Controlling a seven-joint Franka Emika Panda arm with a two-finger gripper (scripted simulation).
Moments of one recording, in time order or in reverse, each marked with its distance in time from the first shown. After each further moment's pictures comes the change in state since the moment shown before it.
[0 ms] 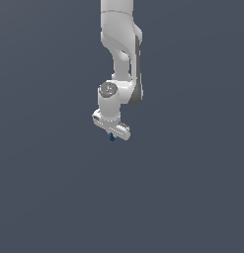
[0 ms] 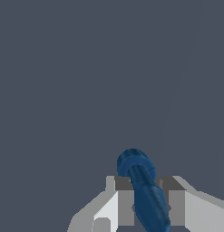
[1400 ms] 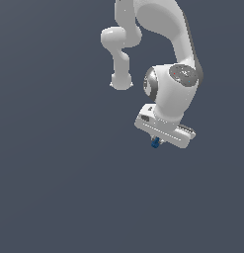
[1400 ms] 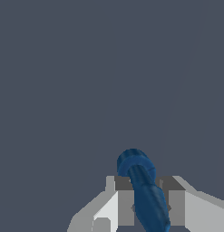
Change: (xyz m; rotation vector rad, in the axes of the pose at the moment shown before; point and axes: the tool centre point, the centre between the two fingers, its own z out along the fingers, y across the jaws) arm -0.010 -0.223 -0.118 0.000 0.002 -0.001
